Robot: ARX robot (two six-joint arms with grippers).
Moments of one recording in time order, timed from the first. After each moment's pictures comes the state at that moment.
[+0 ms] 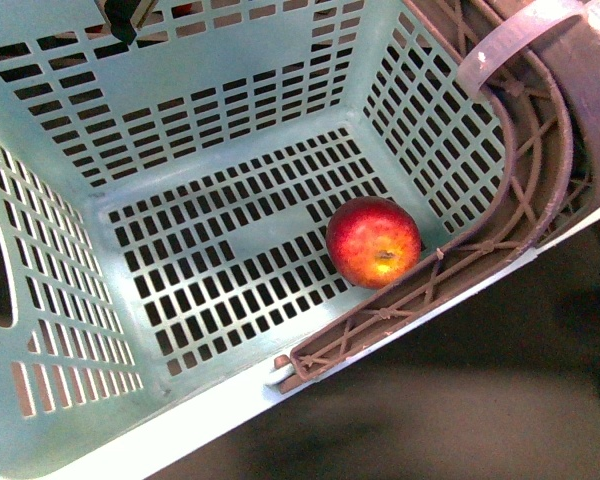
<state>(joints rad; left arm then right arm) -0.63 1.56 1.12 -0.12 0.11 -1.02 0.12 1.04 0.54 0.27 0.11 0.13</state>
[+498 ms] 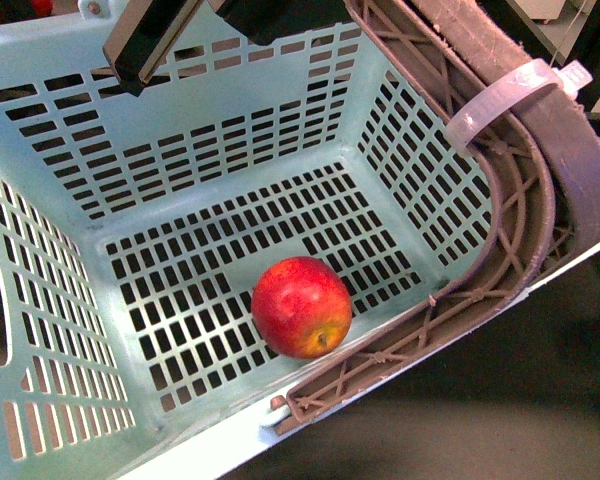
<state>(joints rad) -0.63 1.56 1.12 -0.12 0.10 -1.02 0.02 0.85 0.23 0.61 0.01 0.01</state>
